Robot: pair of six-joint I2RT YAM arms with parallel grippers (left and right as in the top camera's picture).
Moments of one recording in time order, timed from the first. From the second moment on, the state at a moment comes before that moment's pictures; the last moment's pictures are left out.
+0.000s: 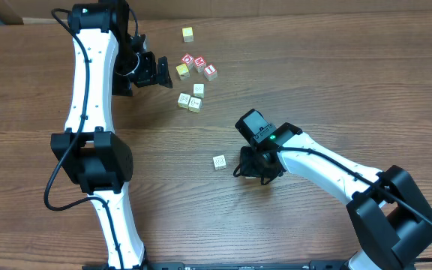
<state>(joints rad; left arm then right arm) 0.01 2.27 2.36 -1.65 0.20 -0.10 0.67 1.78 1.10 -0.74 -0.13 0.72</state>
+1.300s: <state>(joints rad) 0.01 2.27 2.36 -1.65 0.20 -0.10 0.67 1.78 1.10 -0.56 -0.12 0.72</state>
